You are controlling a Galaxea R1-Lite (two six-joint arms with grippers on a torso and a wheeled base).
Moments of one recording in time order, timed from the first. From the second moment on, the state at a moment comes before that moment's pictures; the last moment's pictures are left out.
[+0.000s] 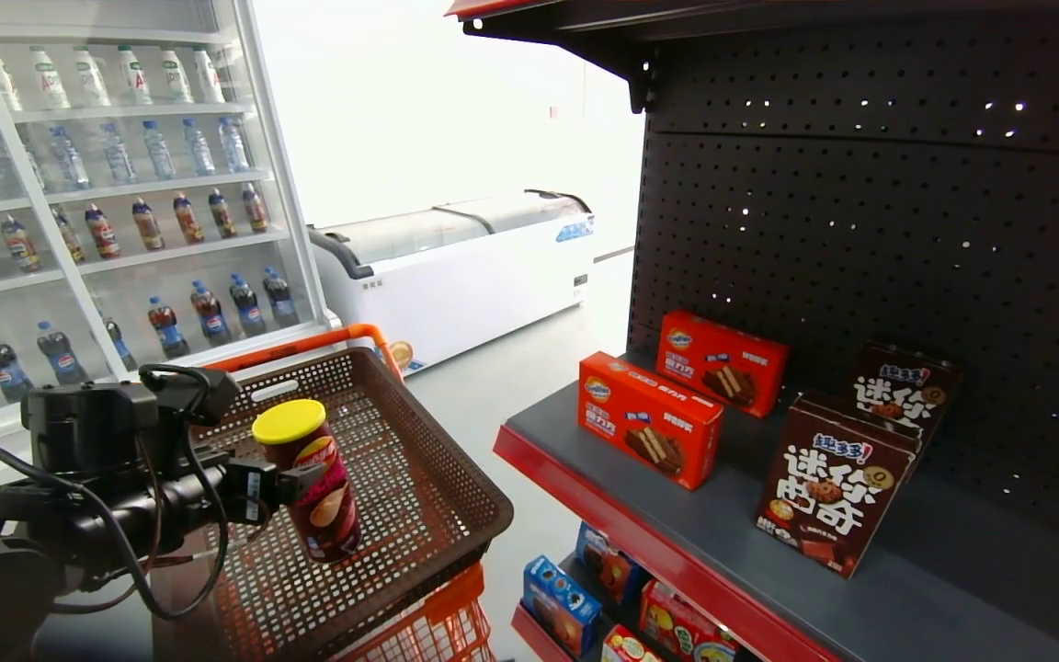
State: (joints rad) left arm 0.01 1.75 -0.48 -0.77 -0.08 0.07; right arm 0.00 0.00 0.00 0.00 0.04 -0.01
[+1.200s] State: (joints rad) left arm -0.01 2.23 -0.38 -1.49 -0.07 0.11; right arm 0.00 0.00 0.00 0.00 0.04 -0.01
